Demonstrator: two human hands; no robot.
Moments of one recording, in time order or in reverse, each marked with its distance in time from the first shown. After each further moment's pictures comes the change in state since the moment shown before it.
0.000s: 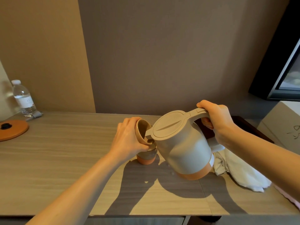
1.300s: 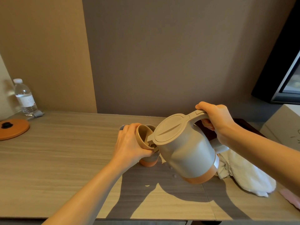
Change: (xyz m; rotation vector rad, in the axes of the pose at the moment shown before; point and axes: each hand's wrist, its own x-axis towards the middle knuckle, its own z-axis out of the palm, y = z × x) left_hand -0.006 -0.017 0.014 -0.063 0.057 -0.062; right_hand 0.008 -0.004 0.012 -0.112 -0.019 -0.020
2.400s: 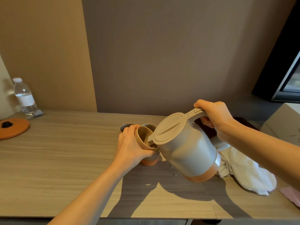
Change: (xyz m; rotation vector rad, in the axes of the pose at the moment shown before) left_hand -0.006 0.000 0.005 -0.057 0.019 -0.026; right_hand 0.001 -0.005 0.003 -0.034 -0.021 -0.009
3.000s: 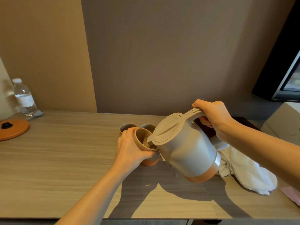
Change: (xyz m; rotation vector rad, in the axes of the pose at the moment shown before) left_hand -0.004 -0.008 0.005 -0.041 0.034 -0.045; right_hand 0.001 0.000 0.004 -0.031 -0.004 -0.014
